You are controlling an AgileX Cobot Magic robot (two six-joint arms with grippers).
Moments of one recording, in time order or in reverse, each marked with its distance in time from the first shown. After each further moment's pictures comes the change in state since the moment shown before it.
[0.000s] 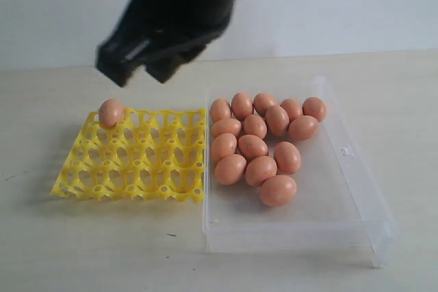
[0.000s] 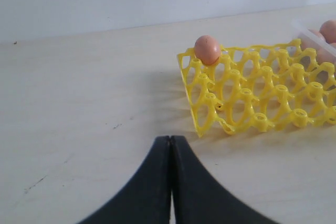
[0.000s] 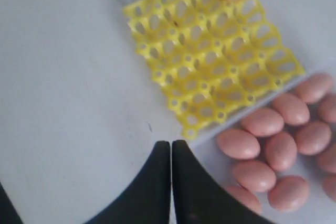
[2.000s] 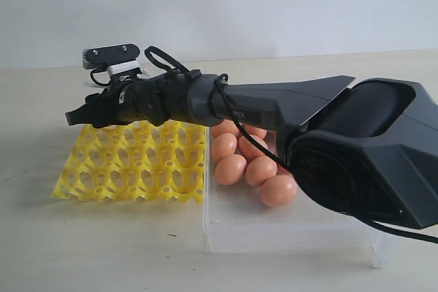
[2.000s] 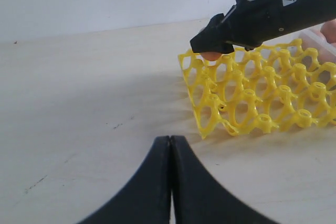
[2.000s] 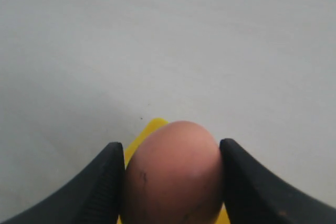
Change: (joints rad) left arm 0.000 0.000 0.000 0.000 0.000 0.000; right arm -0.091 0.901 -0.382 0.071 -1.002 0.300
